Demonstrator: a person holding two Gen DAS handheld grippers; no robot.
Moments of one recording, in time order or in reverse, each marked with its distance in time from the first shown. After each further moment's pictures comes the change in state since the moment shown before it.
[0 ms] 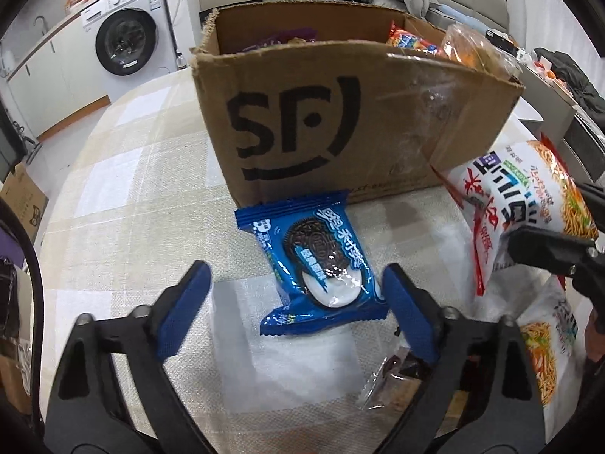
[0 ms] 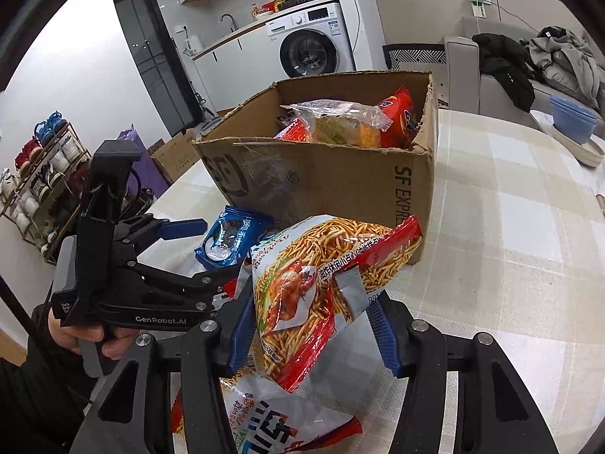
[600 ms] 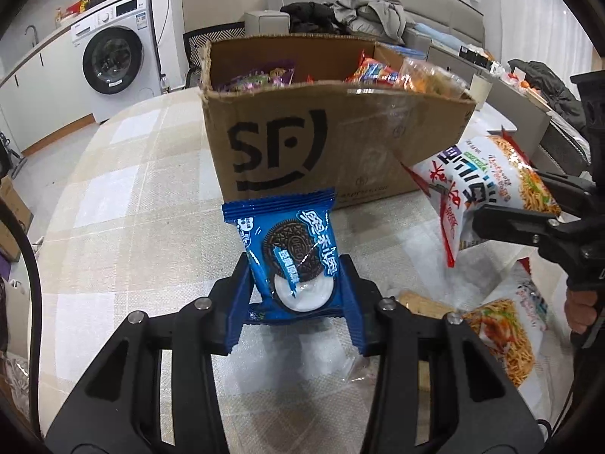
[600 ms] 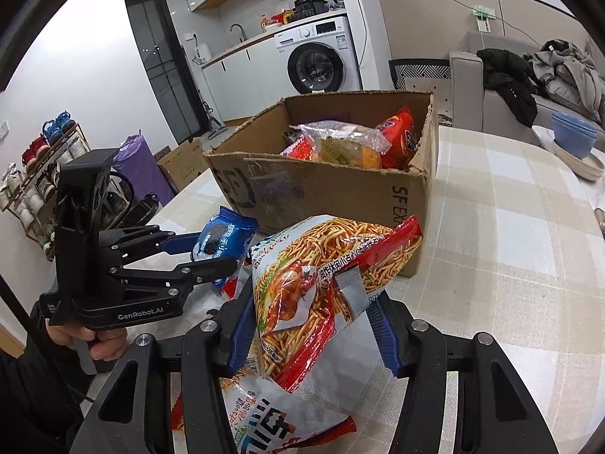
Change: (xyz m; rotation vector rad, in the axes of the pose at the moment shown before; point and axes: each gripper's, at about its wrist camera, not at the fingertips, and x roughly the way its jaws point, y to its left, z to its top) left arm -0.005 0.003 0.010 0.019 -0.103 -0.075; right arm -0.009 0.003 -0.002 -0.029 -0.062 0.014
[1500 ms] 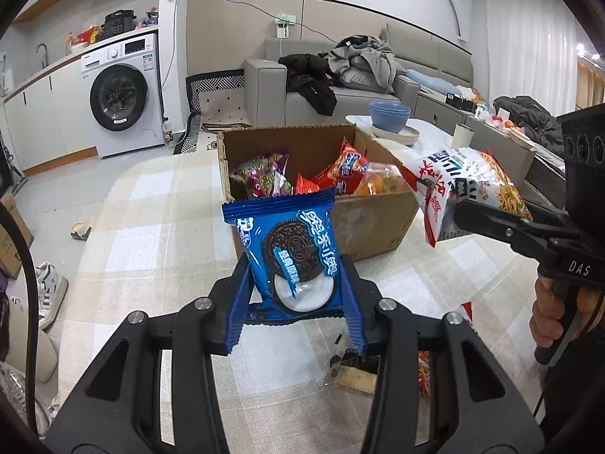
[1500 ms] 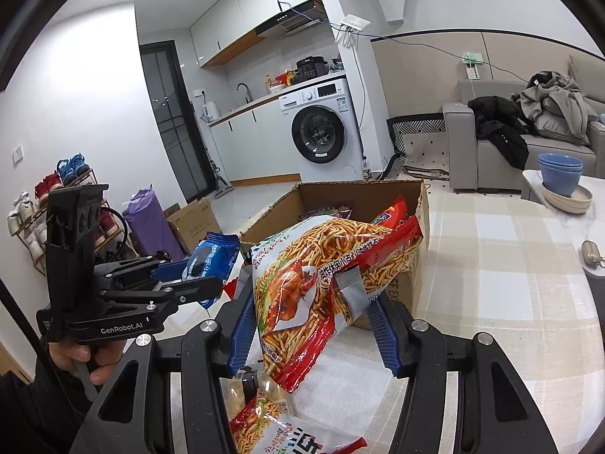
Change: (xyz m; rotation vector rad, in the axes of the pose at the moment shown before) left arm -0.135 0.003 -0.005 -0.013 -0.194 -0.027; right arm -0.058 0.012 0.017 0.016 -0.248 0.013
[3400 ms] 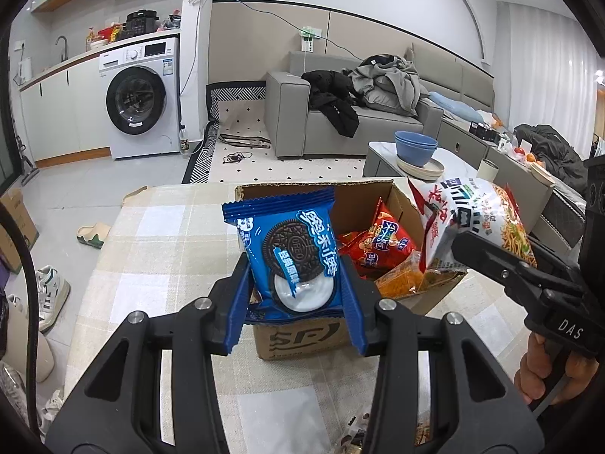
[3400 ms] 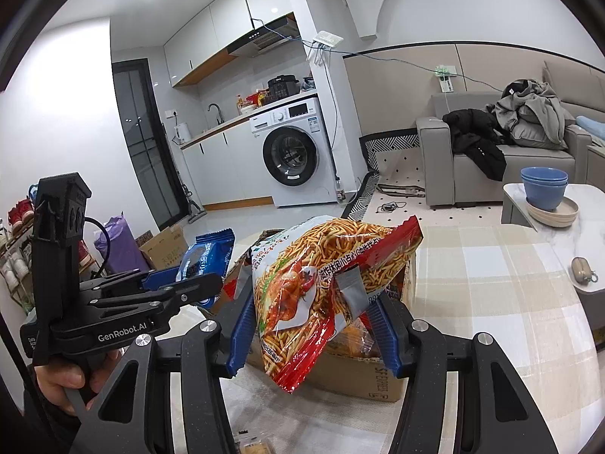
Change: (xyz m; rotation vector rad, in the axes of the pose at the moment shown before) left arm 0.019 0.008 0.067 -0.077 -0.041 0.055; right arm 0.034 0.004 0.046 0.039 -0.073 -0.105
